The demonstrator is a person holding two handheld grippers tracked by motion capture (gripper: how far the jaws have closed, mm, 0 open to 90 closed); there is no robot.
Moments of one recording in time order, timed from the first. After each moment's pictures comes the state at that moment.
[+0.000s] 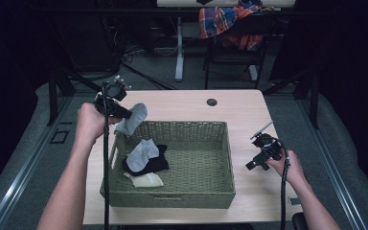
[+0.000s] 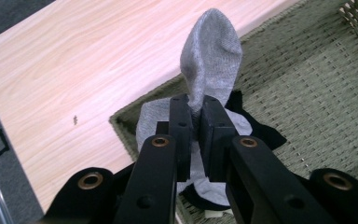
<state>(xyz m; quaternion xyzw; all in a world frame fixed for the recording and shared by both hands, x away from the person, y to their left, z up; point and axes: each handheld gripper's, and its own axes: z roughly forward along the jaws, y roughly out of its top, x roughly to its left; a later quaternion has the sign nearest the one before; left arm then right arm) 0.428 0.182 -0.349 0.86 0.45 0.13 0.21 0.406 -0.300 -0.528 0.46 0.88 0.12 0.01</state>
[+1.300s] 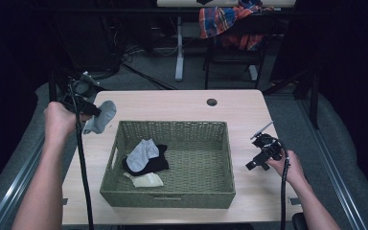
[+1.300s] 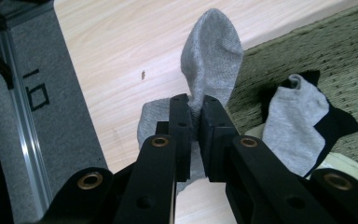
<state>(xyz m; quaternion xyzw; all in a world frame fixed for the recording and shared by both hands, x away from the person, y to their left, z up) 0.431 0.257 -0.346 0.82 0.52 0.16 0.16 0.406 -0.301 -0.528 0.46 0.88 0.12 0.01</state>
